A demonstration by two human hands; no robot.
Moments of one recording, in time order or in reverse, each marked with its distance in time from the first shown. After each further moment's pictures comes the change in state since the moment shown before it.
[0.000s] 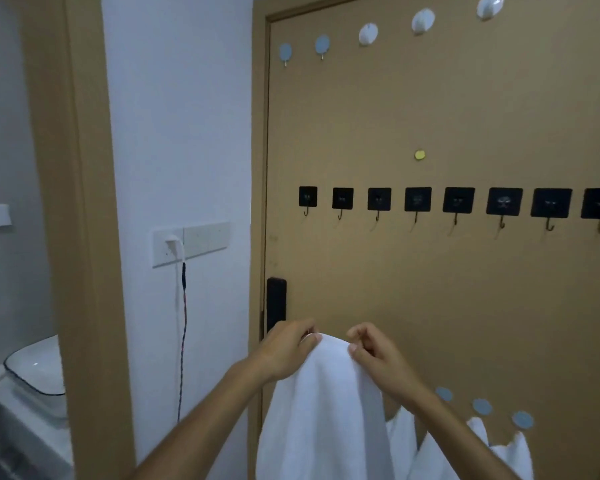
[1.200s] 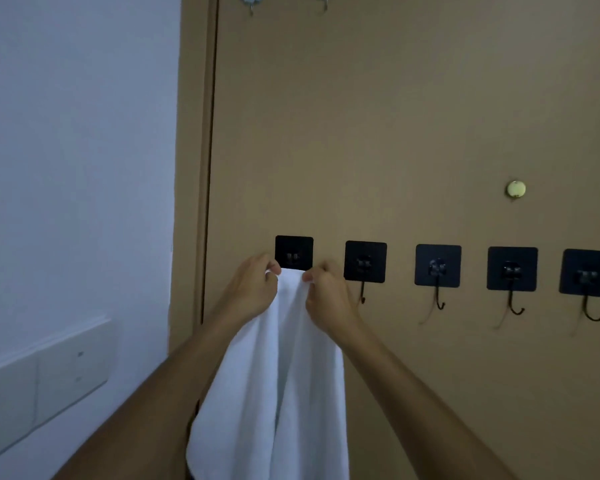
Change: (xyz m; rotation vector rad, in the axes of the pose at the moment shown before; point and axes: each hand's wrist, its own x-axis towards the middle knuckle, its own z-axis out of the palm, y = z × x) left_hand 0.476 -0.213 -0.075 -0.249 0.391 0.129; right_hand 0.487 0.044 0.020 -0.805 0.391 -0.045
